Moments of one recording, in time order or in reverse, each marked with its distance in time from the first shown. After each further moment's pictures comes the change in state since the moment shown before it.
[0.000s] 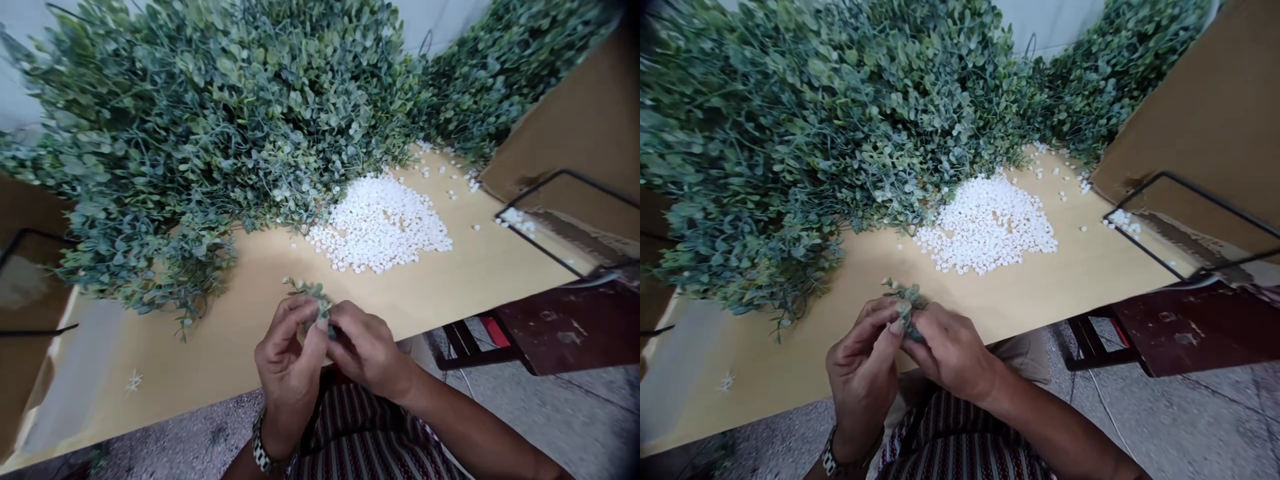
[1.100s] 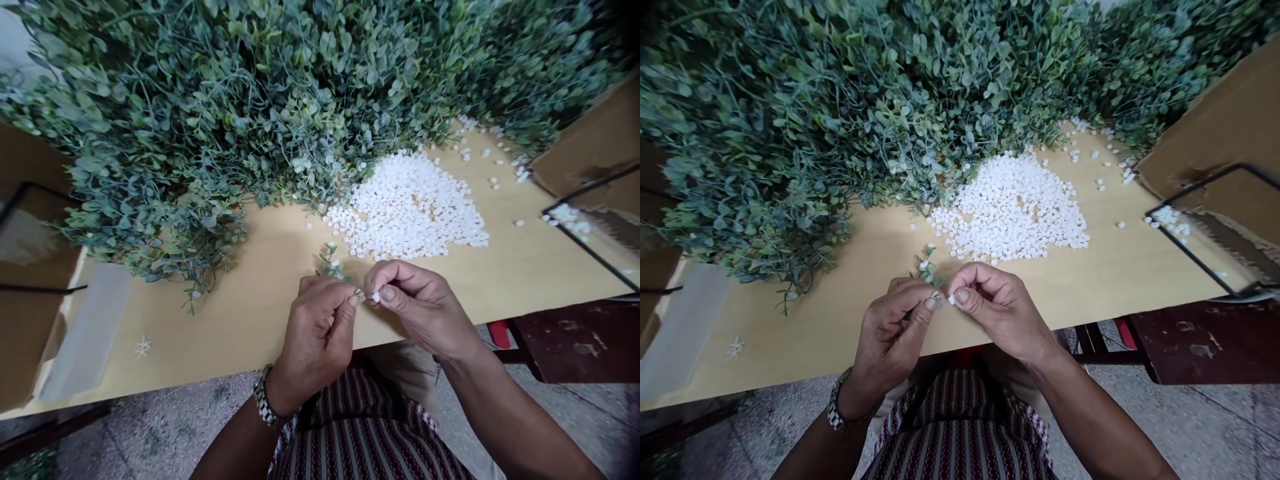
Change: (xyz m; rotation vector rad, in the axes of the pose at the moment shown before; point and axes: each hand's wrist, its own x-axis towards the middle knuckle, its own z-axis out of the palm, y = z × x) left_hand 0.025 0.006 -0.001 0.446 -0.416 0.166; right_hand 0.014 0.018 -0.041 0.734 -0.031 0.584
